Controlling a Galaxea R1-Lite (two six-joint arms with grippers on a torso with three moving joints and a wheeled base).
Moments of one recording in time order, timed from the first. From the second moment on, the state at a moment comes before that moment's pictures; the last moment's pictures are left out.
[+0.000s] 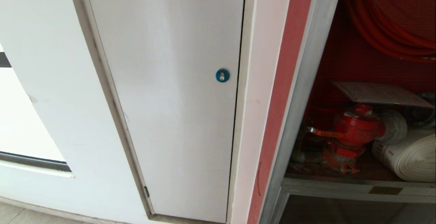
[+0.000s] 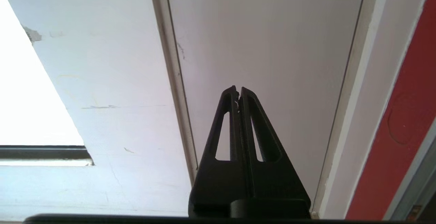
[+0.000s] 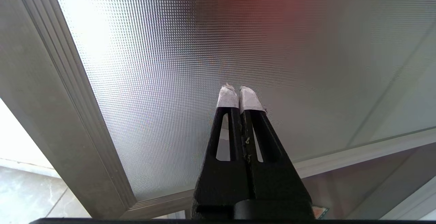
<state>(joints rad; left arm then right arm) 0.02 0.00 -0.01 -0.17 -0.09 0.05 0.00 0.00 0.00 0.01 0.03 -0.04</state>
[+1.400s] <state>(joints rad) 0.02 0.00 0.00 -0.01 0.00 0.01 0.00 0.00 0.00 0.01 0.03 -0.04</state>
